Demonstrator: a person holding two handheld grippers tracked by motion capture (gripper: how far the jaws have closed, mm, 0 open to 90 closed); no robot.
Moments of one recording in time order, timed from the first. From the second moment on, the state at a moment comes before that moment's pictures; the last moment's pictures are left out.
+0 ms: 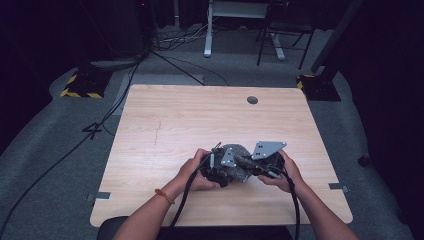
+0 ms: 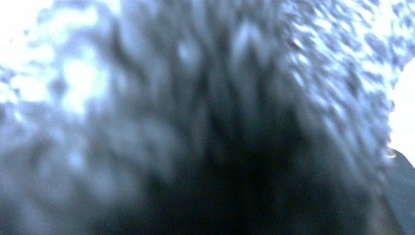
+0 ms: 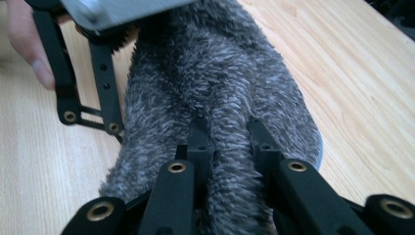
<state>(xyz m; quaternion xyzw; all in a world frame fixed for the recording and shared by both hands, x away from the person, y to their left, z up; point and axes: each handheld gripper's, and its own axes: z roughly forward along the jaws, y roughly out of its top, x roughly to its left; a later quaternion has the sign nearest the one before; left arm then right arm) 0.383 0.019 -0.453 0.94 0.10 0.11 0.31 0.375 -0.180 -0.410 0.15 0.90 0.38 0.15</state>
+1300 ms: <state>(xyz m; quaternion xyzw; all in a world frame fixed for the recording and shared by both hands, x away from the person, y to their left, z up) 0.382 0.022 -0.448 0.93 0.12 0.12 0.32 0.375 -0.189 -0.409 0.17 0.89 0.38 0.19</state>
